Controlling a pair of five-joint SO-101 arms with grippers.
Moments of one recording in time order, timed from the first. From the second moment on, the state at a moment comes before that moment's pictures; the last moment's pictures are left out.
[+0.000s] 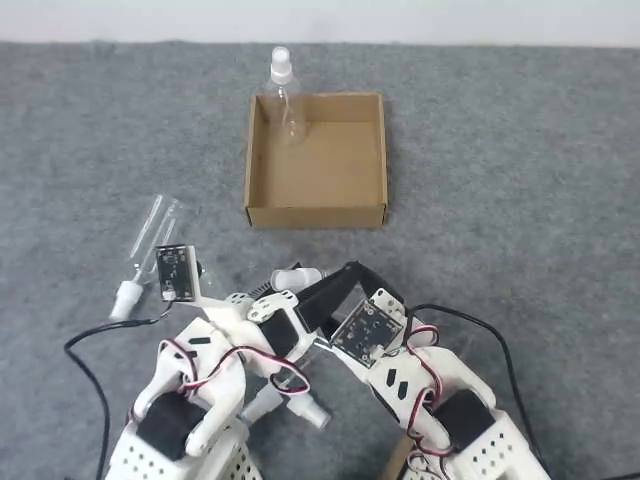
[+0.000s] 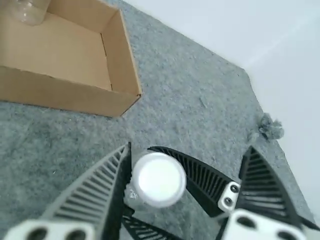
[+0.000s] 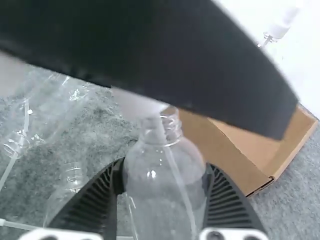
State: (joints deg) left arm 26.5 -103.3 84.4 56.3 46.7; right arm -41.5 -102.6 95.3 40.9 20.2
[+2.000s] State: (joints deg) left arm 4.0 -103.3 83.7 49.9 50.1; right arm -41.5 -102.6 95.3 35.5 20.2
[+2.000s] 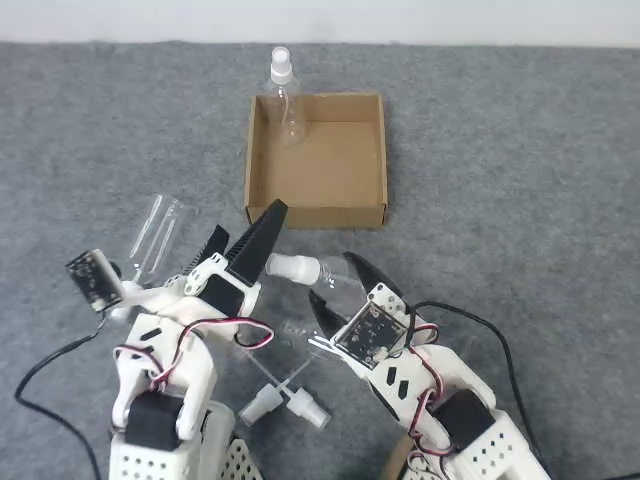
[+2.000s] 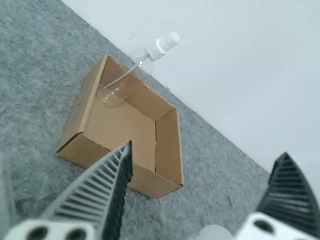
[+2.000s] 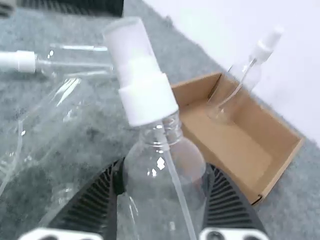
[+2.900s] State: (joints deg) left arm 12.2 -103.4 88.7 44.4 48.6; right arm -45.2 -102.5 95.3 32.6 12.6
